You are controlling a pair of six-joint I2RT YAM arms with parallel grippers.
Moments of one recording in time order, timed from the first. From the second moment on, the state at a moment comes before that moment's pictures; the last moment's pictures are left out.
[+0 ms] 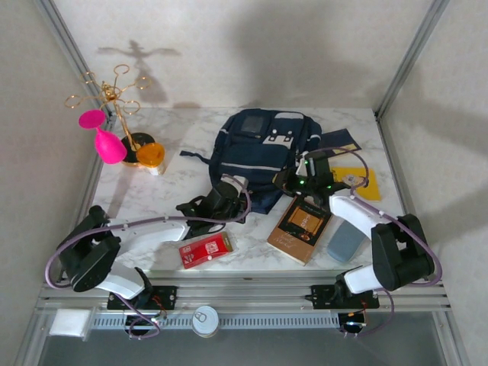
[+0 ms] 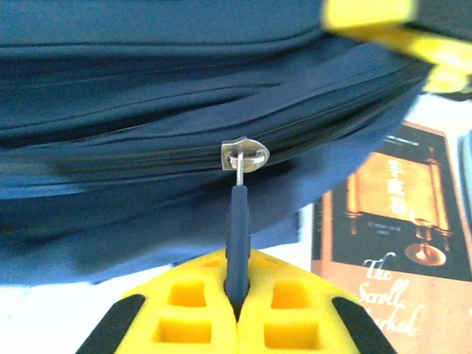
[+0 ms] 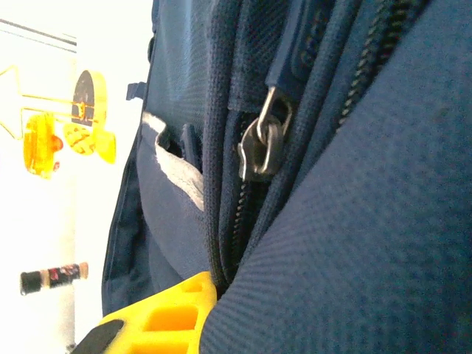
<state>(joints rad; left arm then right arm) -0.85 1.45 0.77 0.01 -0.09 -0.57 0.35 1.43 0.80 -0.08 -0.46 0.75</state>
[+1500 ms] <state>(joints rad) -0.81 1.51 0.77 0.06 0.03 -0.62 0.59 1.54 0.82 -0.04 -0.09 1.11</state>
